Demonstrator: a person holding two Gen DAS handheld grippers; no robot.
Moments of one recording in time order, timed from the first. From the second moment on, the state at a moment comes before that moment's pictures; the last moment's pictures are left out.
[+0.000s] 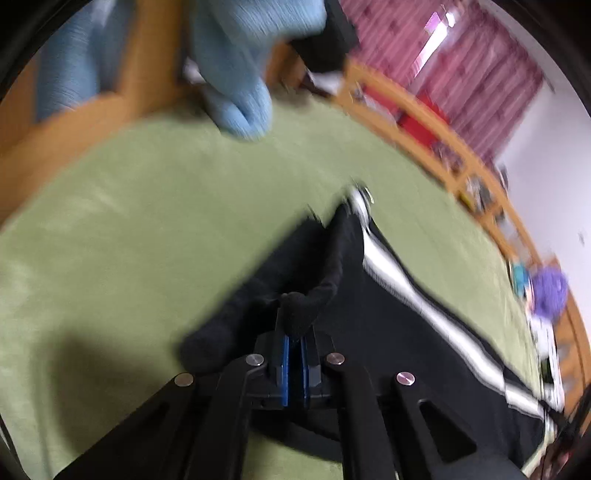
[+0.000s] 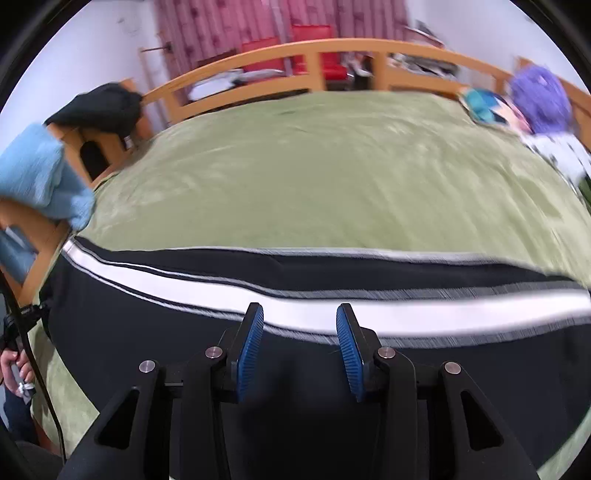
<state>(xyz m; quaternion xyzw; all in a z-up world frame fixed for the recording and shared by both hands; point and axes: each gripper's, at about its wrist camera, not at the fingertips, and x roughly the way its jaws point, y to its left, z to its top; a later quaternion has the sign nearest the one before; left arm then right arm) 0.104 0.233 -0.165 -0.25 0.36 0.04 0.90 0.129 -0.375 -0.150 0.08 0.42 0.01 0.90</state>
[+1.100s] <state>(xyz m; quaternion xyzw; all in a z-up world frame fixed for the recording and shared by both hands) 0.088 0.244 -0.176 -0.28 0.37 0.07 0.88 -0.056 -0.588 -0.205 0.36 0.32 -0.22 0.85</state>
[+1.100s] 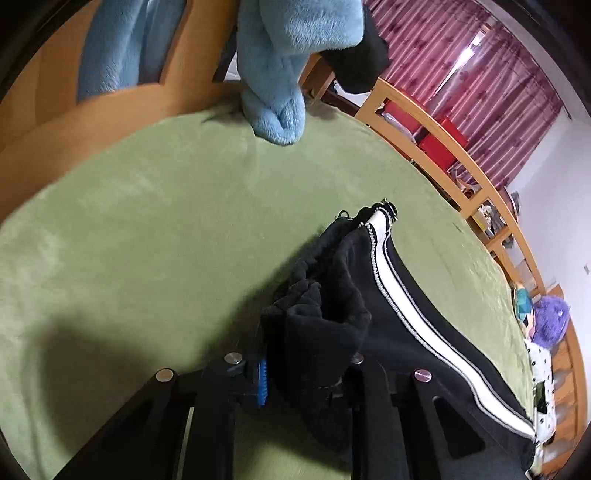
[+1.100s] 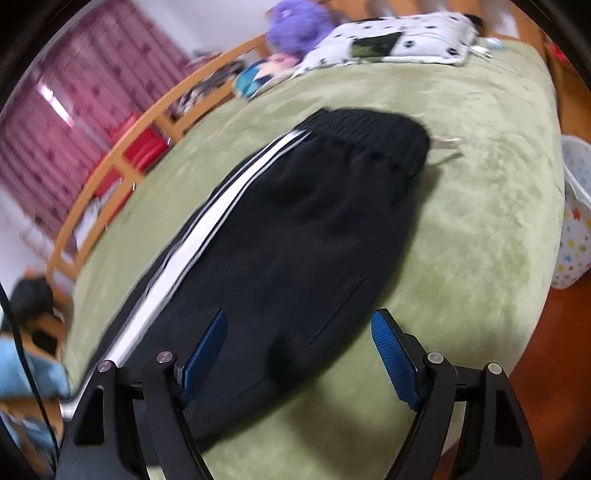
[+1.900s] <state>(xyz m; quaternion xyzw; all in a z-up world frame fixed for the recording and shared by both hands) 0.107 0.250 -0.214 -0.32 0.39 0.12 0.85 0.044 -0.700 -0.223 0.37 0.37 -0.23 0.82</state>
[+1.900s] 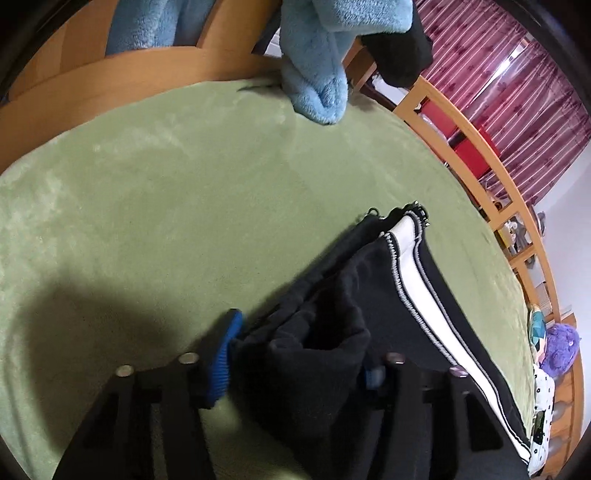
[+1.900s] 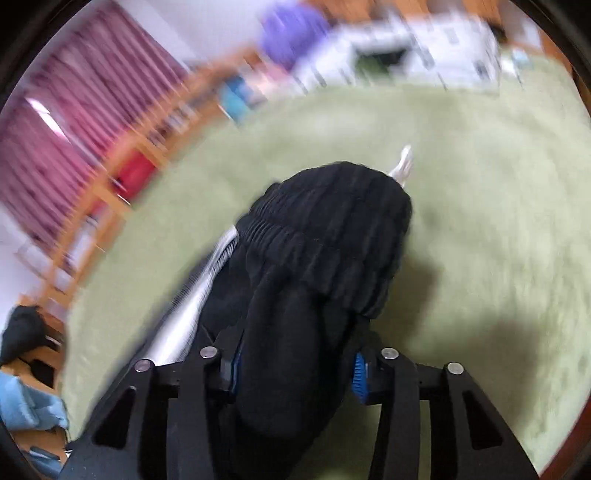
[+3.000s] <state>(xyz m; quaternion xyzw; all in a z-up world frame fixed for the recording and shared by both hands) 0.080 -0.187 -0.075 0.01 0.46 -0.30 0.84 -0.040 -0.493 -0.120 0.16 0.37 -0.08 0.91</state>
